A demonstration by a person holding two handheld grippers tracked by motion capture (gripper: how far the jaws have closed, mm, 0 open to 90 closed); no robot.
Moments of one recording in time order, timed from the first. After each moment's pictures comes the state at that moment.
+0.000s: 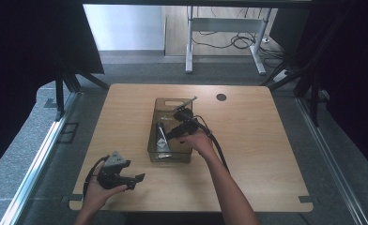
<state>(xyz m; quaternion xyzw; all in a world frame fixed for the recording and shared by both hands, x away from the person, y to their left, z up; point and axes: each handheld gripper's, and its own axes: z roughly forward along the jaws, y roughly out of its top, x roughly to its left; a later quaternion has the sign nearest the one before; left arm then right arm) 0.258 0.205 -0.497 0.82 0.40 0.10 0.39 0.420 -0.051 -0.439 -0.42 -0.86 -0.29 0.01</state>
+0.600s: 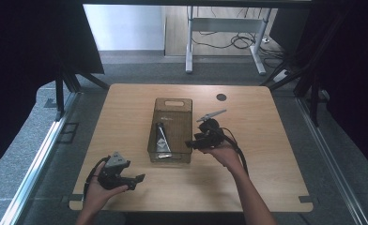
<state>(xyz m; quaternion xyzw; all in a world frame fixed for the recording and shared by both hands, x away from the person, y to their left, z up) 0.258 0.205 -0.499 0.82 0.41 0.11 0.38 0.374 -0.130 -0.436 -0.38 -0.85 -0.36 -0.04</state>
